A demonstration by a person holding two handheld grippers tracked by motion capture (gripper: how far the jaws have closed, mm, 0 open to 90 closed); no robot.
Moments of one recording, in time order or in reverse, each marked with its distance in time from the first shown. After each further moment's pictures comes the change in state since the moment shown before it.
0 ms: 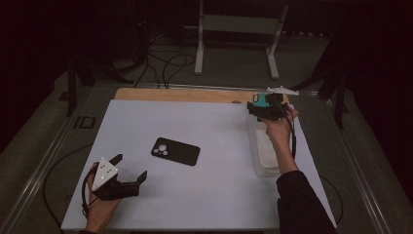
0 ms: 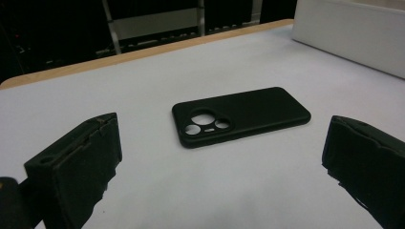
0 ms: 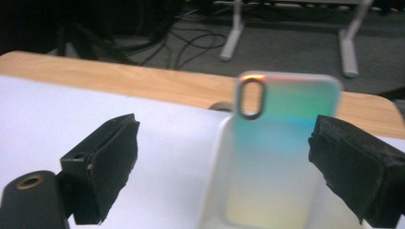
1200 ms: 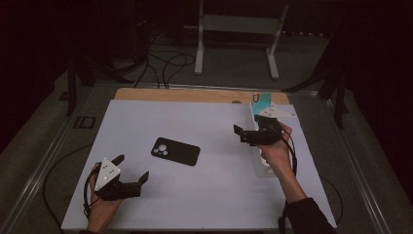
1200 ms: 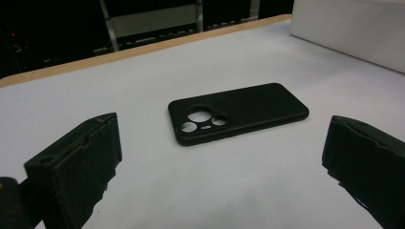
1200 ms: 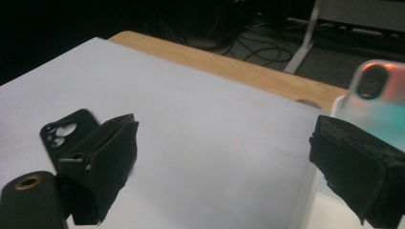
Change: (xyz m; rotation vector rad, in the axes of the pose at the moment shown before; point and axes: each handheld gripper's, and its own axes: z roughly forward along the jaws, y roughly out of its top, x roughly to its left) left arm -0.003 -0.001 0.003 0.012 -0.005 0.011; right arm 0.055 -0.036 -0.062 -0.048 0.247 -0.146
